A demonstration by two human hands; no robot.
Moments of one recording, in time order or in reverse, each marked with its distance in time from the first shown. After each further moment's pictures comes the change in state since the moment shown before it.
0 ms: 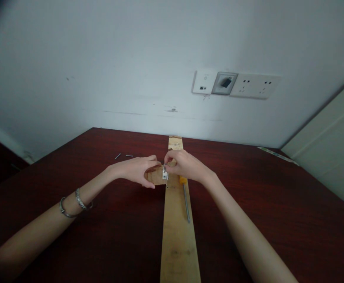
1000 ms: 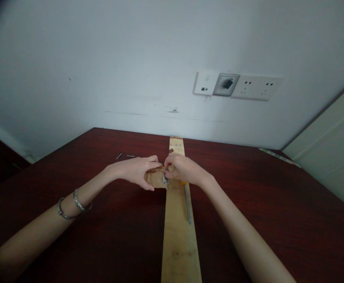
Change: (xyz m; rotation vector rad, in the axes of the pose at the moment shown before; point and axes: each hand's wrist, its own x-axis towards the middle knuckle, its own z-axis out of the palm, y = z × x) left_hand -0.006 0.008 -0.014 0.045 -0.070 0.013; right_hand 0.003 -0.006 0.007 -0.035 -0.055 -0.008
